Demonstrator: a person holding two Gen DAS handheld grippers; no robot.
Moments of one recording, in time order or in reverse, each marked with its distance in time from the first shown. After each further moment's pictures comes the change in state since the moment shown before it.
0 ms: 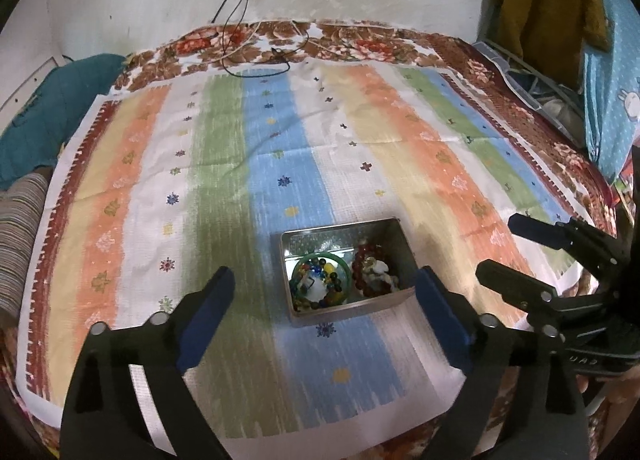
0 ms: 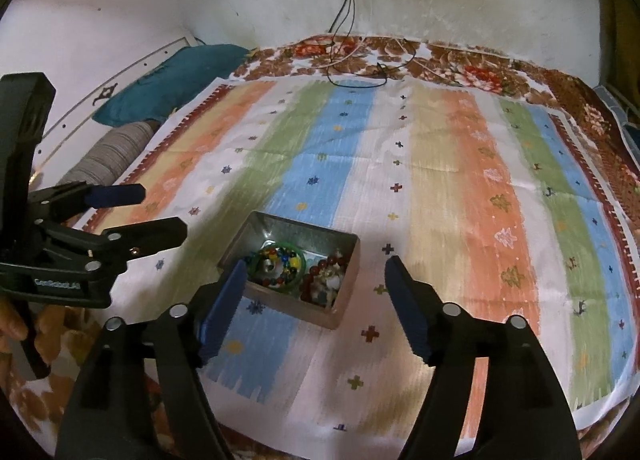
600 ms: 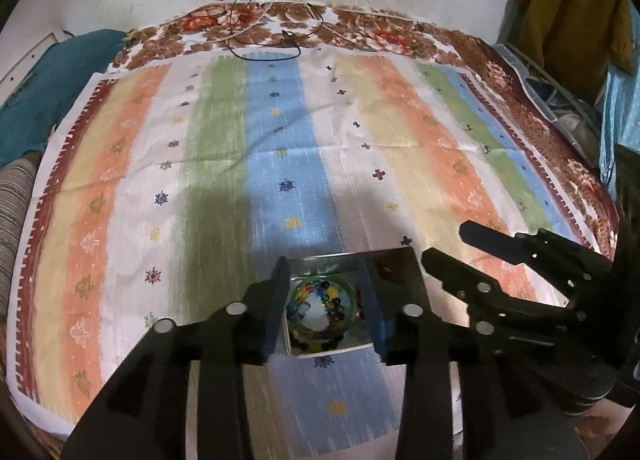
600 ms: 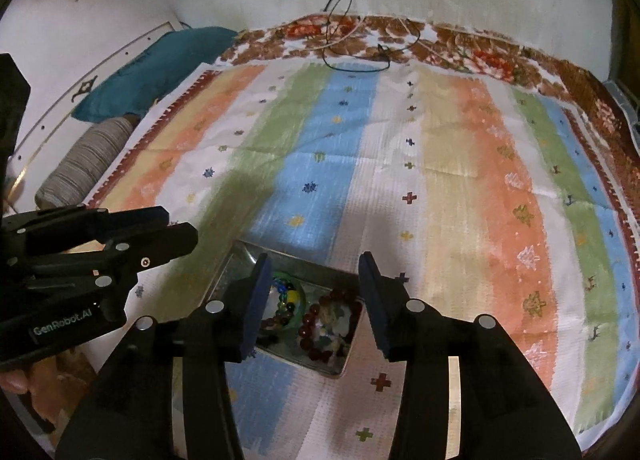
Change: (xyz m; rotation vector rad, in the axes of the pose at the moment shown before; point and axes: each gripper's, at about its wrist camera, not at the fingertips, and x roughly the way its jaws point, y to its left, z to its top) left arm 0.042 0.012 0.035 -0.078 0.067 -0.009; right arm 0.062 0.009 0.041 0.012 0.077 -0.023
